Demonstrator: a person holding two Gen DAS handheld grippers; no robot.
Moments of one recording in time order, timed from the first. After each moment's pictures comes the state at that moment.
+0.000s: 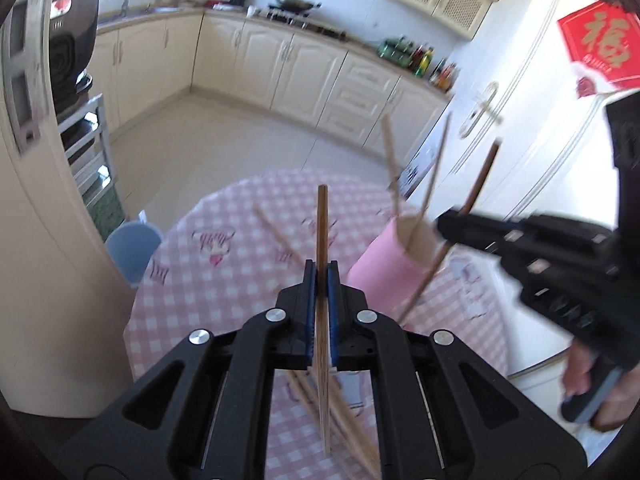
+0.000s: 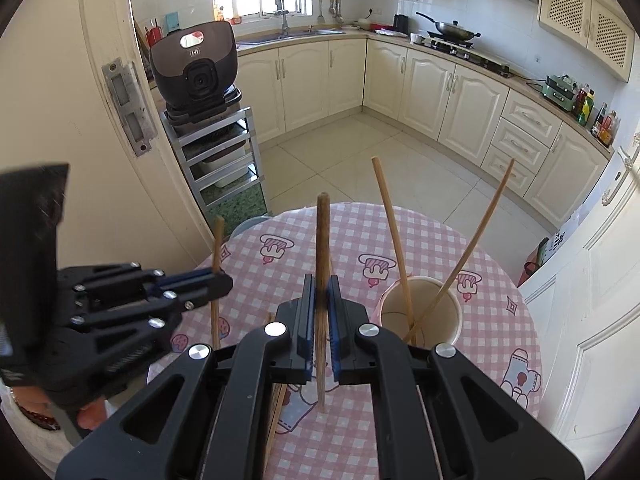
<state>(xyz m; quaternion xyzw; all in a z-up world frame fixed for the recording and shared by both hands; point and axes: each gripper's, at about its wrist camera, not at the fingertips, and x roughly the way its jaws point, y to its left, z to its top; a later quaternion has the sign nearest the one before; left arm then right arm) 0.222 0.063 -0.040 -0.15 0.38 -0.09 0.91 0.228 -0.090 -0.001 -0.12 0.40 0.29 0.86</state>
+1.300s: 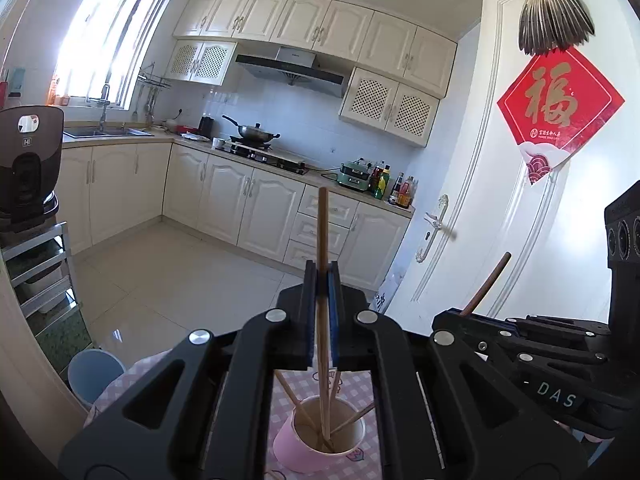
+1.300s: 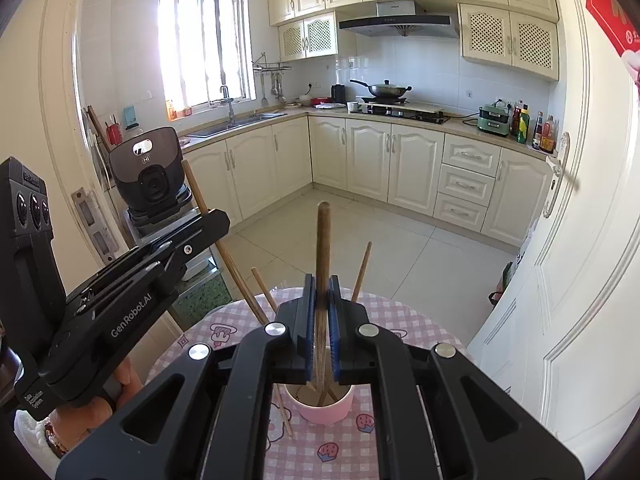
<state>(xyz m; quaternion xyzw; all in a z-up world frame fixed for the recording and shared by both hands) 0.265 -0.012 0.039 -0.14 0.14 -0.09 0.98 0.246 -0.184 0.058 -0.03 0.29 0.23 0.93</state>
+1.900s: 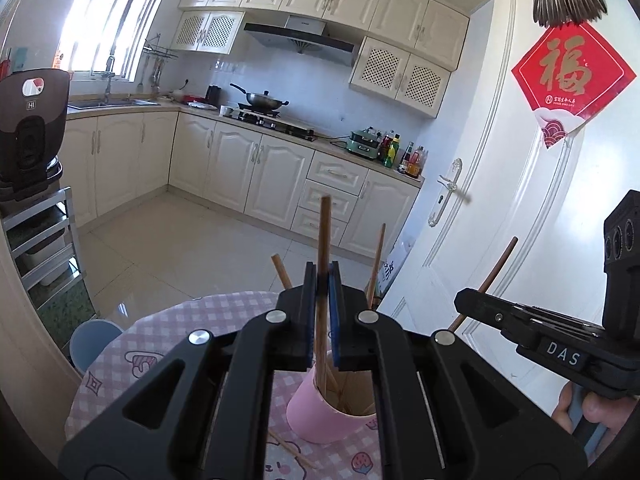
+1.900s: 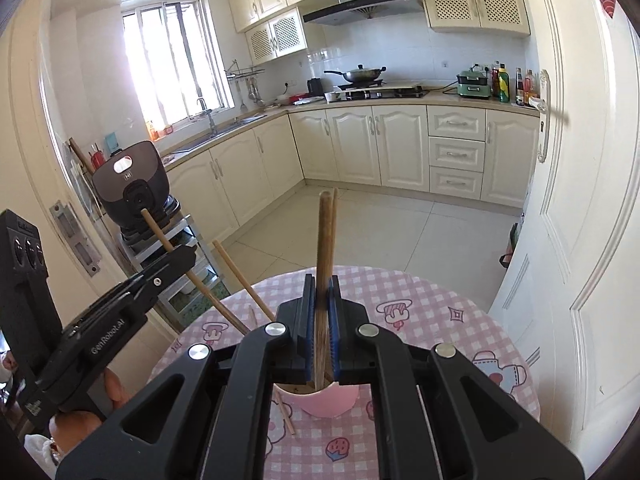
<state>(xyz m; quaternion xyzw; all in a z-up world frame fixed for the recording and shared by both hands) 0.268 -0.009 -0.009 -0.14 0.20 -0.09 0.97 0.254 -0.207 0.009 0.05 0.31 0.20 0.93</state>
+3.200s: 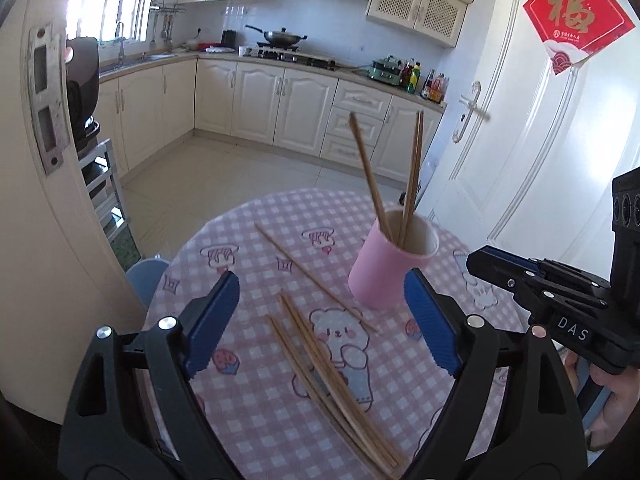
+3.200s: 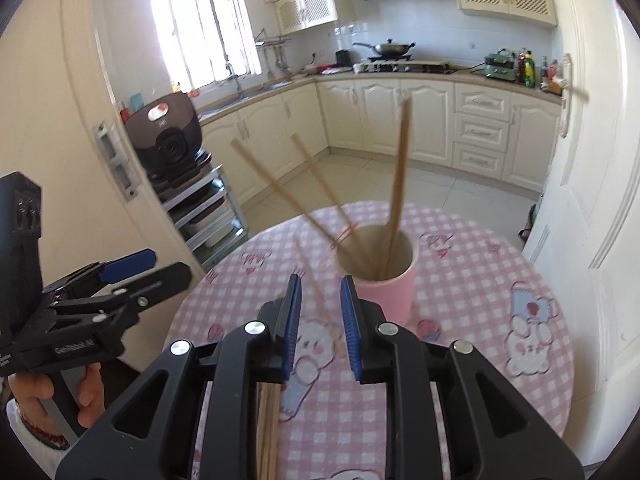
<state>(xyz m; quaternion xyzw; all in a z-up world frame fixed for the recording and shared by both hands) 0.182 0.035 -0.046 -0.09 0.34 -0.07 0.94 0.177 -0.169 -0.029 0.01 0.35 0.25 0.90</state>
